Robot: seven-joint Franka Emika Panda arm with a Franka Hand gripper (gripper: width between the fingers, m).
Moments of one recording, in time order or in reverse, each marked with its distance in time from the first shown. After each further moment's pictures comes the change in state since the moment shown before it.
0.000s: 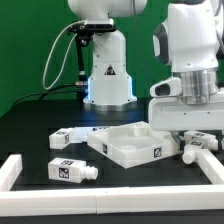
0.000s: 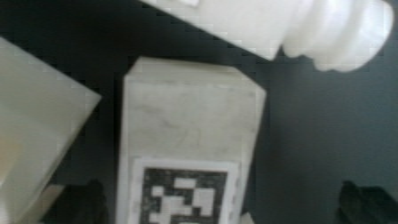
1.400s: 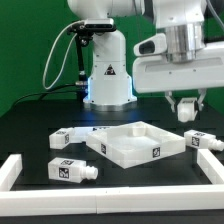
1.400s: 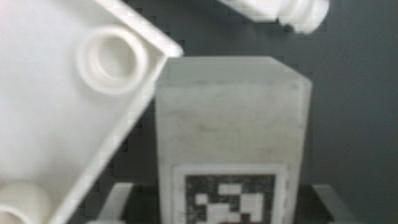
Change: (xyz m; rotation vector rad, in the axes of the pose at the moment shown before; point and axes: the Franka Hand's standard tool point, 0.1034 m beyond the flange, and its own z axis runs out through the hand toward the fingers) arm -0.002 0.024 -0.094 -0.007 -0.046 -0.035
